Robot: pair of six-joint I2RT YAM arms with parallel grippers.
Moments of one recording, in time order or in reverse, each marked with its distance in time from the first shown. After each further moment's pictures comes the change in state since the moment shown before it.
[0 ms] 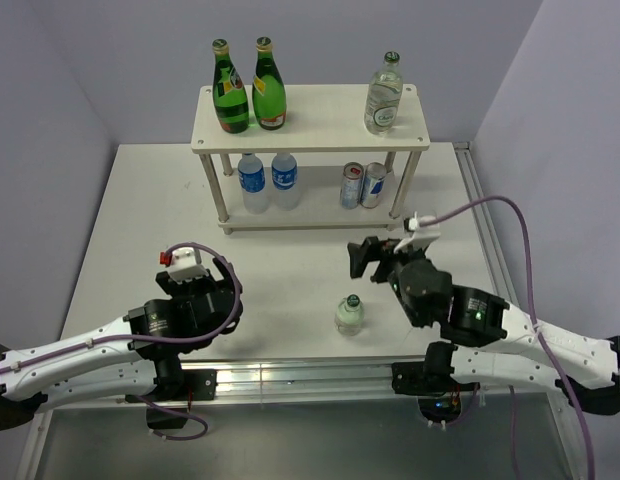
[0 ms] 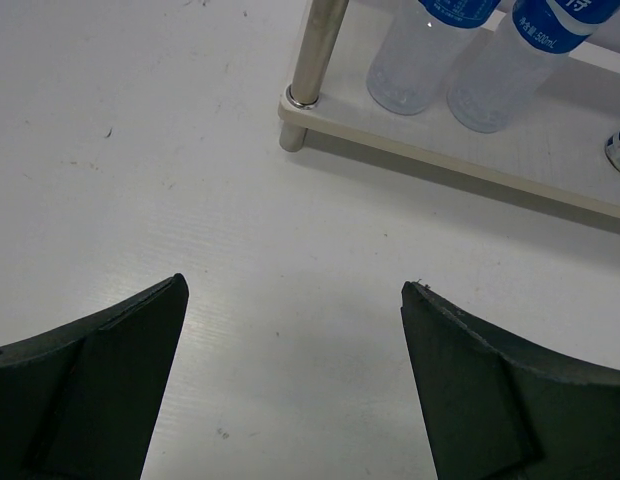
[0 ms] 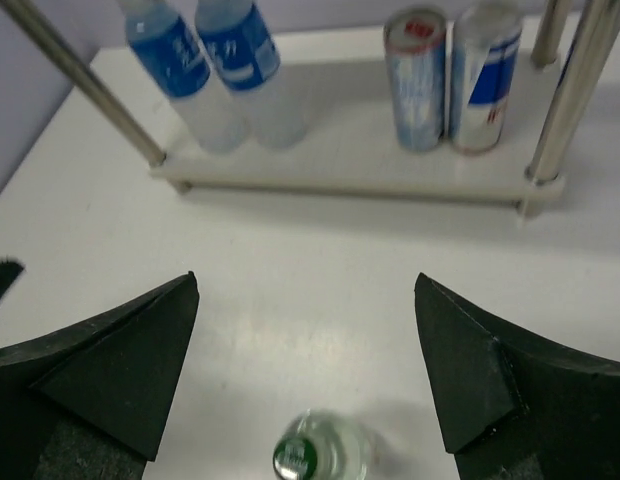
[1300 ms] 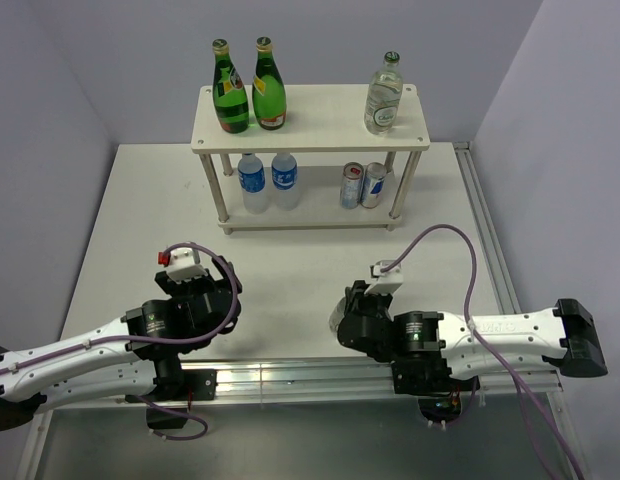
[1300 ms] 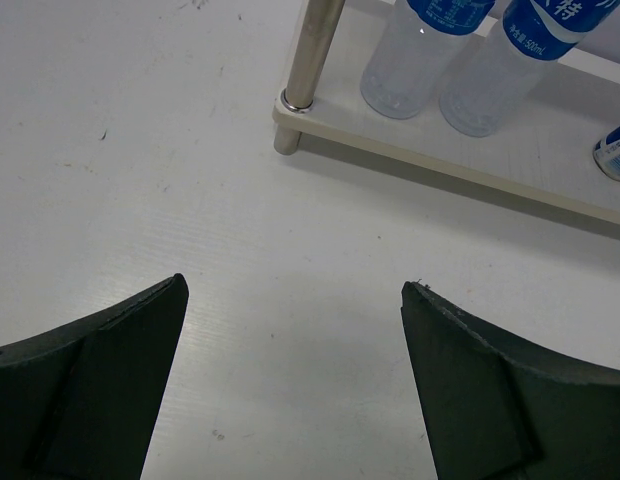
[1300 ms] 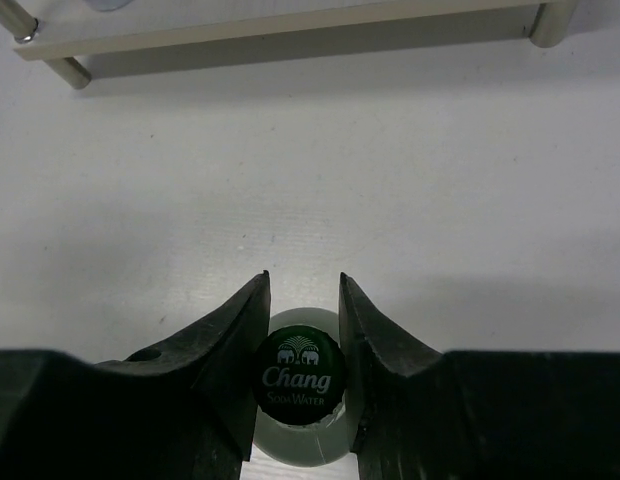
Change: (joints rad) left arm -0.002 -0.015 0.000 0.017 0.000 0.016; right arm 0.300 0.176 -0.322 -0.137 0.272 0.643
